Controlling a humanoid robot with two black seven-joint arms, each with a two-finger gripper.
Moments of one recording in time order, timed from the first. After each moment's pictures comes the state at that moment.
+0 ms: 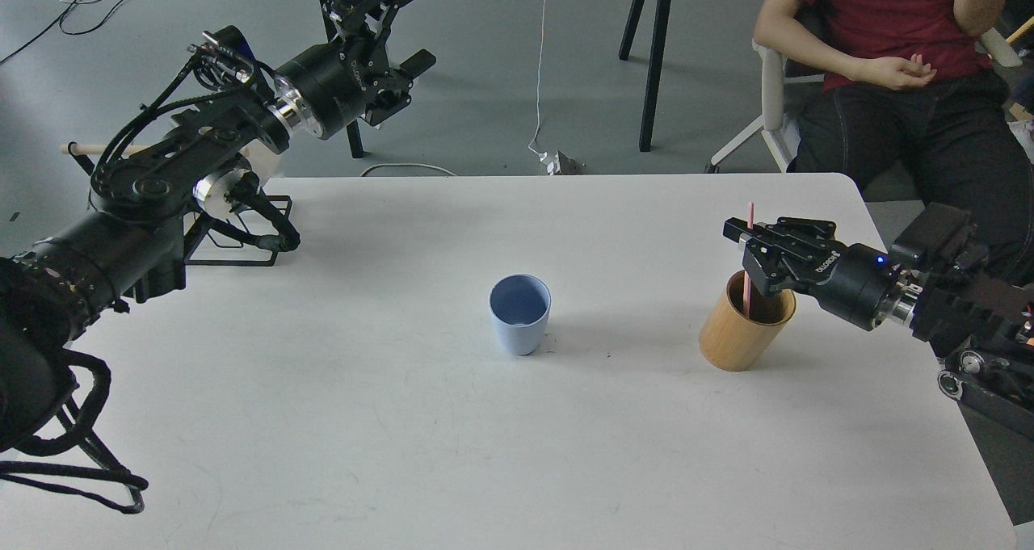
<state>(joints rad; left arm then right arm) -1.09 0.25 -0.34 -0.51 0.44 -0.49 -0.49 0.70 -0.77 0.25 1.11 -1.71 -0.40 0.49</state>
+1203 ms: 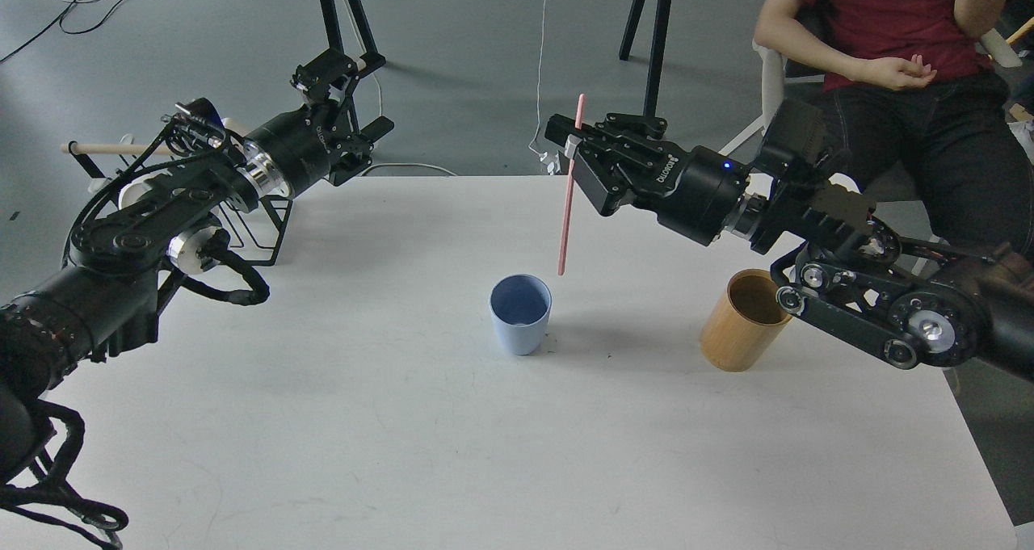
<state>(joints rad) -0.96 0.29 -0.34 -0.50 0.44 -0.49 -0.49 0.97 -0.44 0.23 1.16 -1.66 -0.43 0.49</state>
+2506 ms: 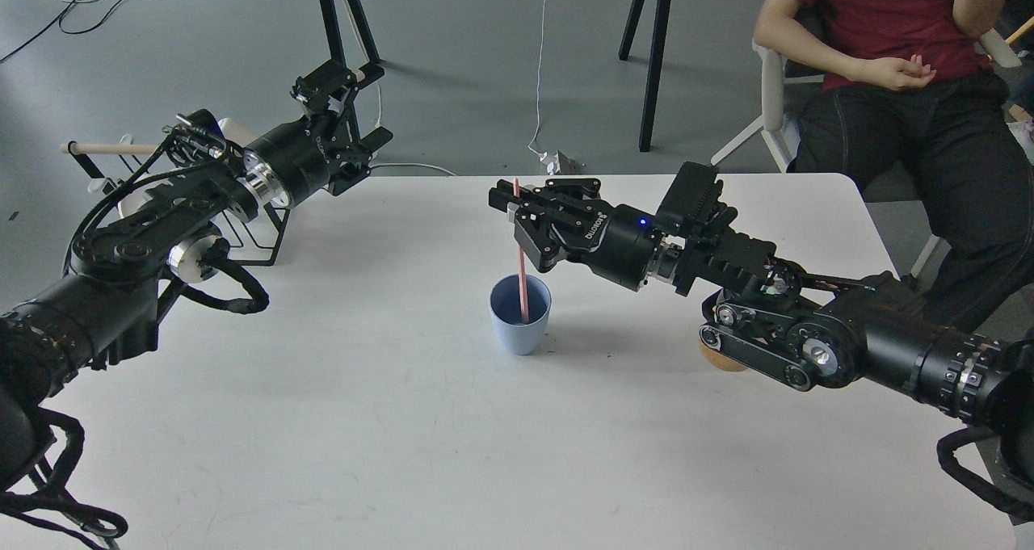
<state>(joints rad) -0.94 0.29 -0.34 -0.50 0.44 -0.49 -0.49 0.94 -0.21 0.13 0.91 -1.69 -0.49 0.49</state>
